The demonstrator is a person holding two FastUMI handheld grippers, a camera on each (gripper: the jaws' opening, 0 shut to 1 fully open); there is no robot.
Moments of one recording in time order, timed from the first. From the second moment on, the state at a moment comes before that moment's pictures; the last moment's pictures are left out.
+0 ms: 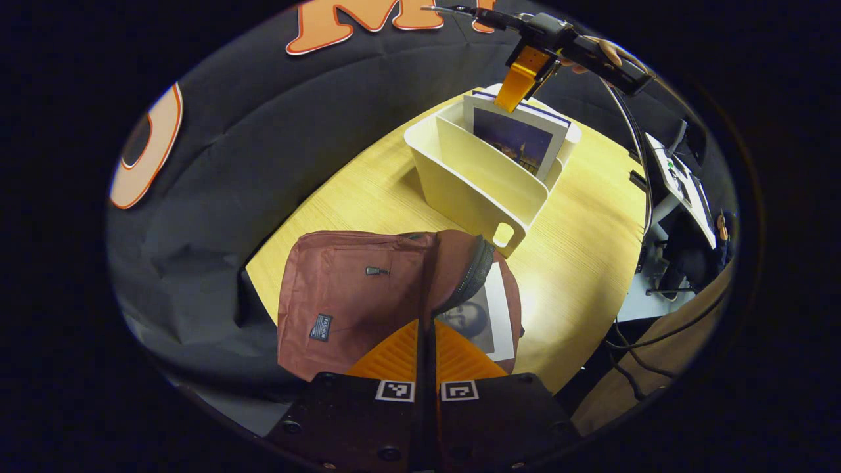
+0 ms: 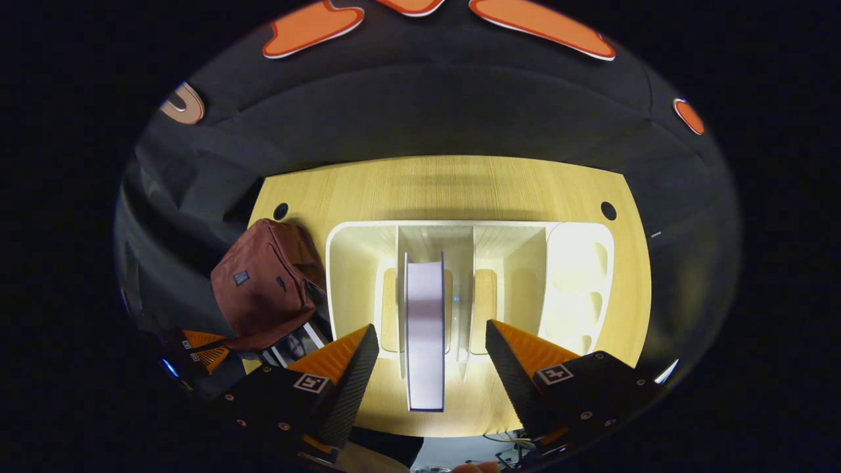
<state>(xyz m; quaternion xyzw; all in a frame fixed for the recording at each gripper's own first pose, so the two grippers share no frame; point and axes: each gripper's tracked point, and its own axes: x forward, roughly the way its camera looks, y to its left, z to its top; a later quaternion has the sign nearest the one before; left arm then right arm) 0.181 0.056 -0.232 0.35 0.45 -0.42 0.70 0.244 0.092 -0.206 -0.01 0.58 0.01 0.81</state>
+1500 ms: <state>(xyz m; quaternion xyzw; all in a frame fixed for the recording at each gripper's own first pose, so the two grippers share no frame) 0.180 0.067 -0.240 0.35 0.45 -0.42 0.71 0.198 0.100 -0.095 -0.02 0.52 -0.01 0.85</state>
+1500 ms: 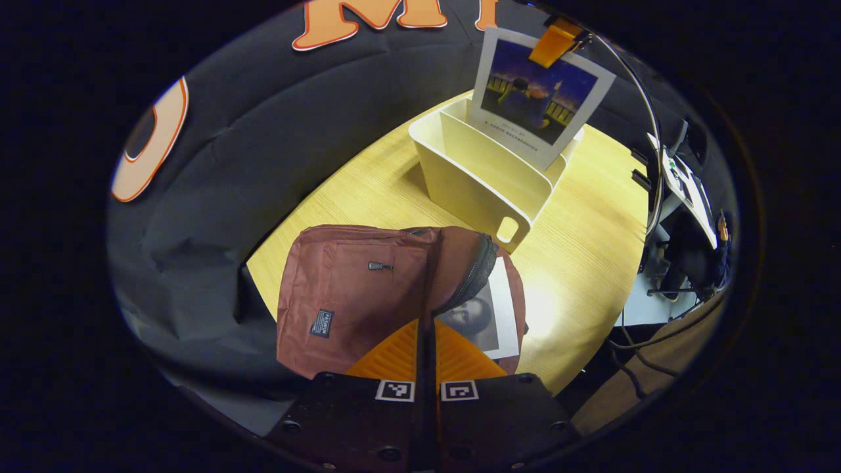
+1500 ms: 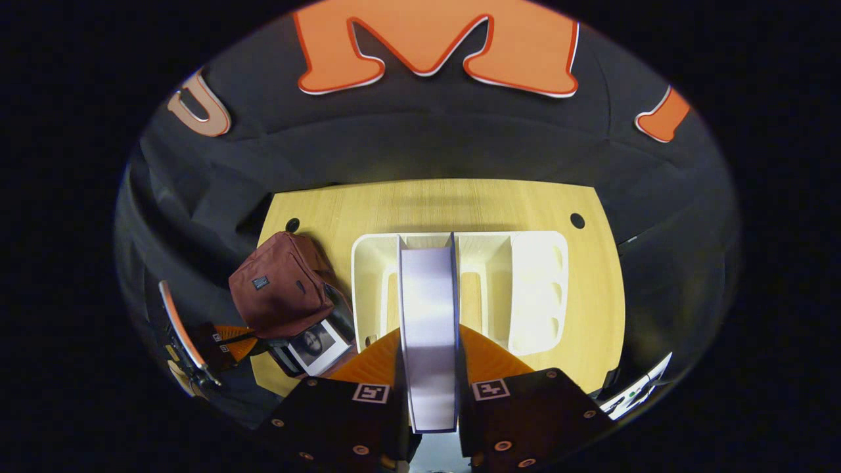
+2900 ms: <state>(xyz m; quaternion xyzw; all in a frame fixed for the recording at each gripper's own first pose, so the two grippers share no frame) 0.180 0.062 -0.213 0.37 0.41 -0.42 0.72 0.075 0.237 -0.258 0.49 0.41 0.07 0.76</state>
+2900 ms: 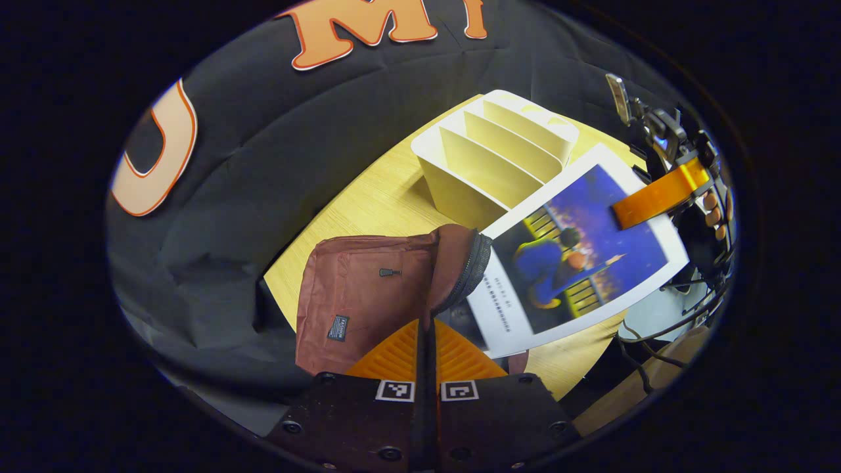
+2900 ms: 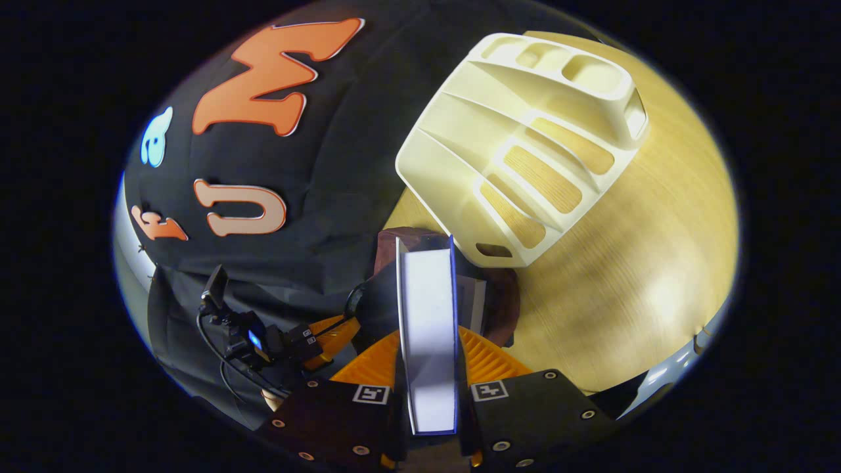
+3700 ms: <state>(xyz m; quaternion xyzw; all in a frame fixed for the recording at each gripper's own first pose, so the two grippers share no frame) 0.151 0.047 -0.179 0.38 0.38 -0.44 0.72 0.148 0.352 -0.322 0.51 0.38 0.06 0.77</state>
